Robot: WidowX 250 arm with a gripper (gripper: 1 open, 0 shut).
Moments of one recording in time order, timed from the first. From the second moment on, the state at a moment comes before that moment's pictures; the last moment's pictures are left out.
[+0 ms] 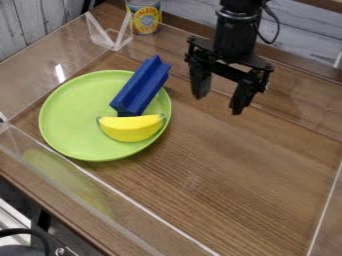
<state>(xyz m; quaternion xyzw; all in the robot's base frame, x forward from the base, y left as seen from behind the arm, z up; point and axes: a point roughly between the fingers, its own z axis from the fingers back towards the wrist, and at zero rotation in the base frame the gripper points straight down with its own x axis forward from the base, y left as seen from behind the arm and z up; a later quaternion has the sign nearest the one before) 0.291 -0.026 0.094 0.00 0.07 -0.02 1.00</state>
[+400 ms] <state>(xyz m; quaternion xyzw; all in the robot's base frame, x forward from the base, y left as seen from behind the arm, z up) 0.291 -0.014 0.093 0.01 0.08 -0.03 1.00</state>
